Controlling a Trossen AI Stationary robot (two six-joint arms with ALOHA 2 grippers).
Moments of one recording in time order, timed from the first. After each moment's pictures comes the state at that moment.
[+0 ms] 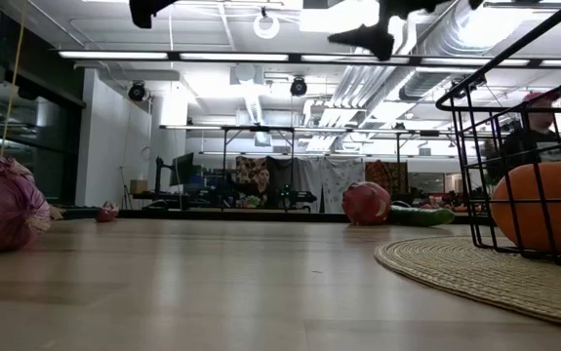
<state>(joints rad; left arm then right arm) 0.17 0.75 0.66 0.26 -0.24 -0.37 -0.18 1.17 0.97 -0.08 -0.24 0.41</state>
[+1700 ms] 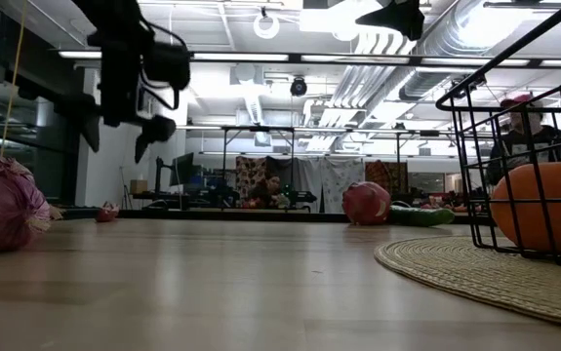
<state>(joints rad) 0.68 1.37 0.91 -1.00 -0.71 -1.06 -0.08 1.02 0.97 -0.17 0.08 0.47</state>
